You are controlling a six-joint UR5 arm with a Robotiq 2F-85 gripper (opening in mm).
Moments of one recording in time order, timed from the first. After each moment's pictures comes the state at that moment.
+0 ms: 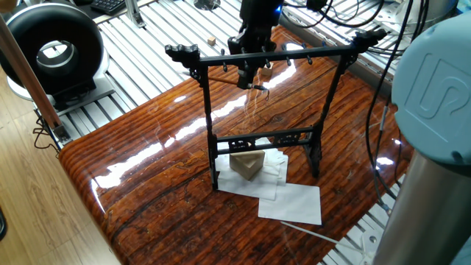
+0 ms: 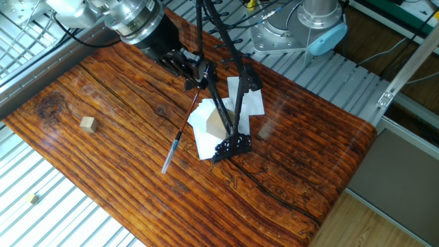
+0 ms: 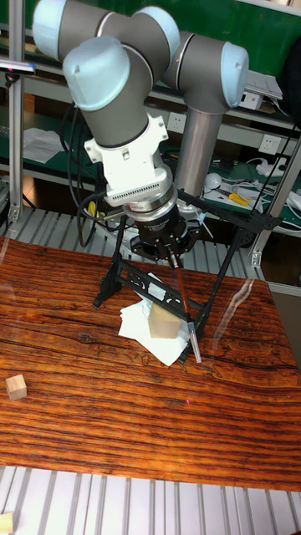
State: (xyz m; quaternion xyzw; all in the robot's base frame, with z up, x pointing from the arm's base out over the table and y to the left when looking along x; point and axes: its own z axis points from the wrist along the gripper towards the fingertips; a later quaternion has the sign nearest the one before) arm 0.485 0.062 0.220 0.05 -0.96 -0.25 0.13
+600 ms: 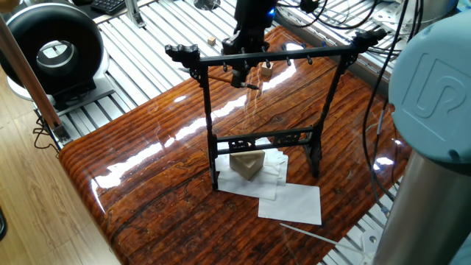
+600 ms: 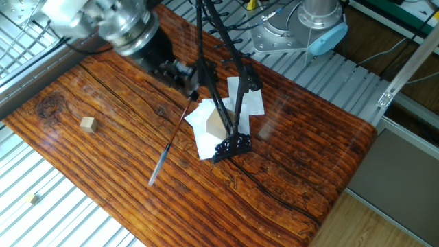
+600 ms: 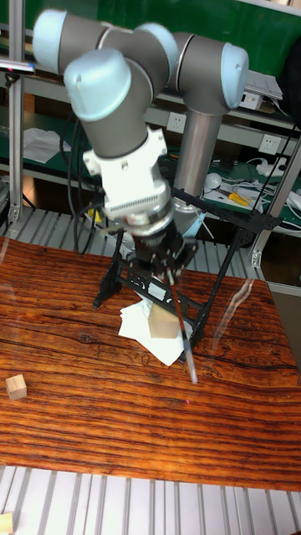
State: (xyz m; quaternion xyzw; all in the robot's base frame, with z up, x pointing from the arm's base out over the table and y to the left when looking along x) arm 0.525 0.057 0.189 0.05 -0.97 -0.24 0.09
